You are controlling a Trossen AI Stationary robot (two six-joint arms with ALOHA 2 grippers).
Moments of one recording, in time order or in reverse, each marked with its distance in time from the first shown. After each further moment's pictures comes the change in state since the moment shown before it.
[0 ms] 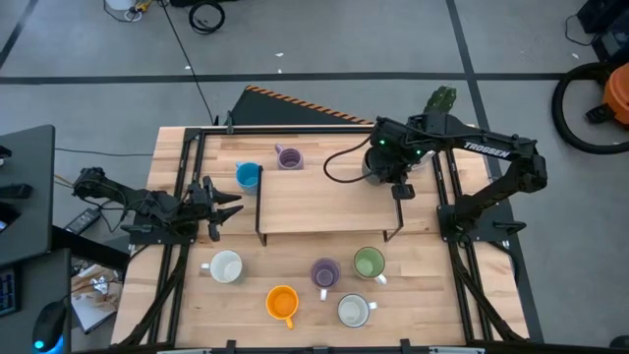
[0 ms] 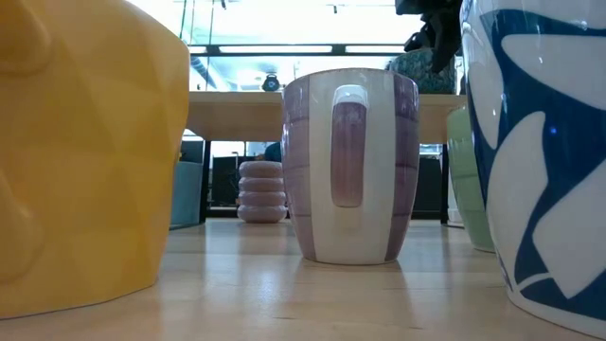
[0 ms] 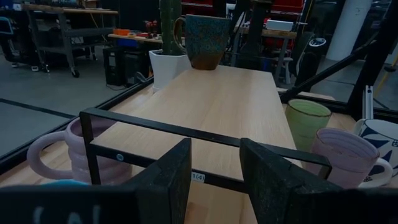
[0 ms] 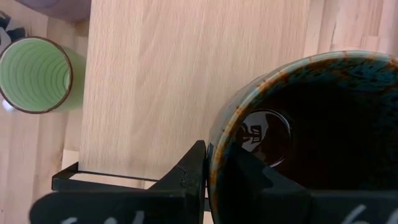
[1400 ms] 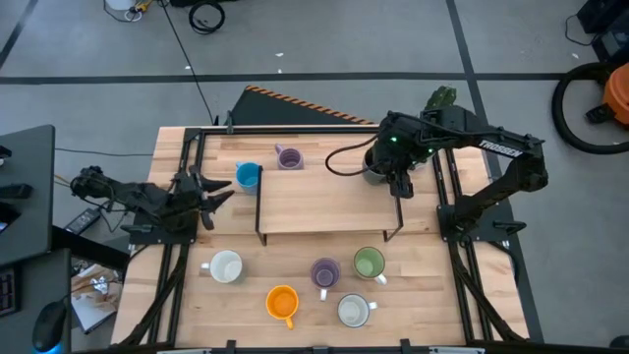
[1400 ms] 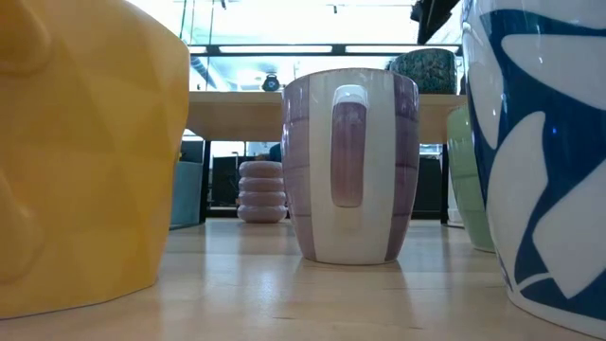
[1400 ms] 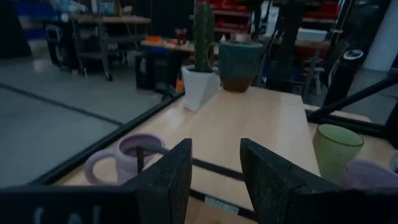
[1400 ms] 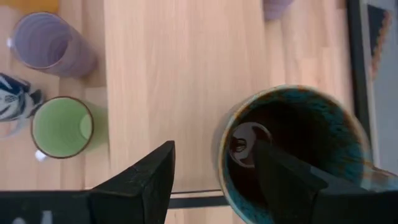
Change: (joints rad) left arm 0.001 0.000 0.188 -0.202 -0.130 -0.021; right arm 0.095 0.001 0.204 -0.071 0.094 0.261
